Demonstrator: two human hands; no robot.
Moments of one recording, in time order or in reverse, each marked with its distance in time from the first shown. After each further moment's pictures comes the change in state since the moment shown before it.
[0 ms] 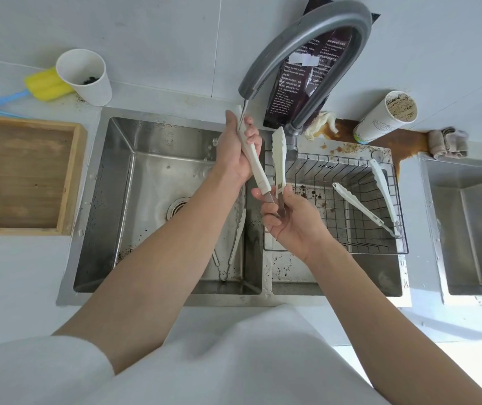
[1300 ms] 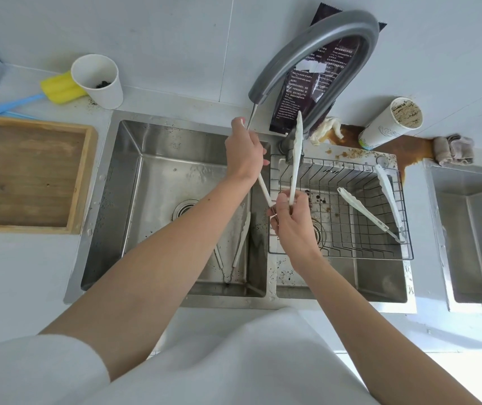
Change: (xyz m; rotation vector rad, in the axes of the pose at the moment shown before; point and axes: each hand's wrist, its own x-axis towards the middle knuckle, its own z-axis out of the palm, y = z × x) left_hand 0.002 -0.002 -0.010 1.488 0.250 0.544; right_hand 0.003 0.027 -0.009 -0.916 0.285 -0.489
